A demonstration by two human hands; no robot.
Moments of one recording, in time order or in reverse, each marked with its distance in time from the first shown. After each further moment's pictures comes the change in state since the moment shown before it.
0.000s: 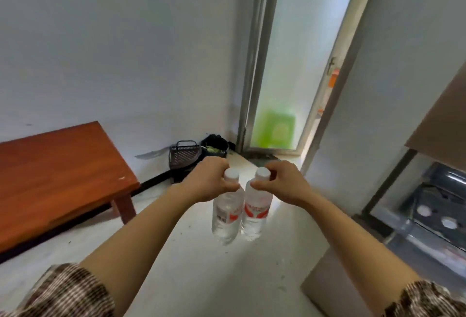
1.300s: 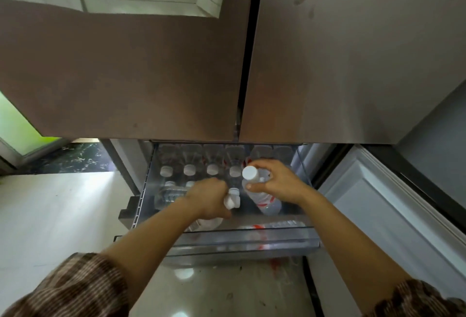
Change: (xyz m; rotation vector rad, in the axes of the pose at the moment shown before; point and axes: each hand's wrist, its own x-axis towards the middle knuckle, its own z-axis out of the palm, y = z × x) left_hand 0.201 0.465 0.481 0.390 -0.762 0.786; right_hand -0.278 0.446 -0.350 0.234 0.353 0.649
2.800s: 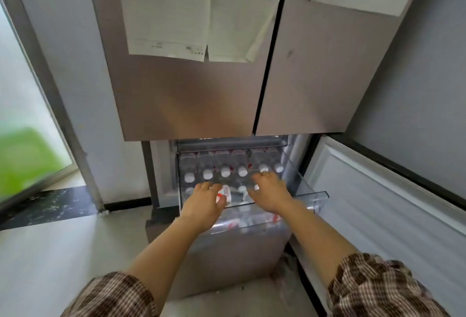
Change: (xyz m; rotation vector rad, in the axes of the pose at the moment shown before) left_hand -0.148 -0.053 0.009 -0.203 0.377 0.067; right_hand -0.071 -0.087 0.122 -0.742 0.329 0.305
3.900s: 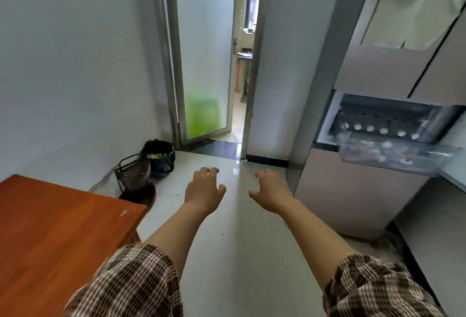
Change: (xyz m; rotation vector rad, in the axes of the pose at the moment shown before) left_hand -0.704 -0.189 -0.175 0.082 0.346 -0.572; right_hand -0.523 -0.489 0.094 0.073 -0.092 -0.405
